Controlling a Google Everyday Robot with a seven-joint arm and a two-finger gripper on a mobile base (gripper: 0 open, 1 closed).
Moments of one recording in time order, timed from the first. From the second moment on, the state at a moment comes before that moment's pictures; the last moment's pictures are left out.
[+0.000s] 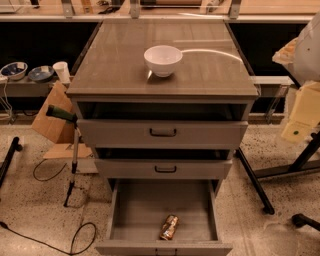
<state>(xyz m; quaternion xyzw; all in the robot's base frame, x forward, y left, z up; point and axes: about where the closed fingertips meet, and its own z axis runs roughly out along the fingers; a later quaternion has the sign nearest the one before) 0.438 -0.217 0.976 -0.60 0.78 -0.03 0.16</state>
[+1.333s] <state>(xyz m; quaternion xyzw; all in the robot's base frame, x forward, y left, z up) 0.396 -0.093 0.917 -0.80 0.57 -0.16 0.12</state>
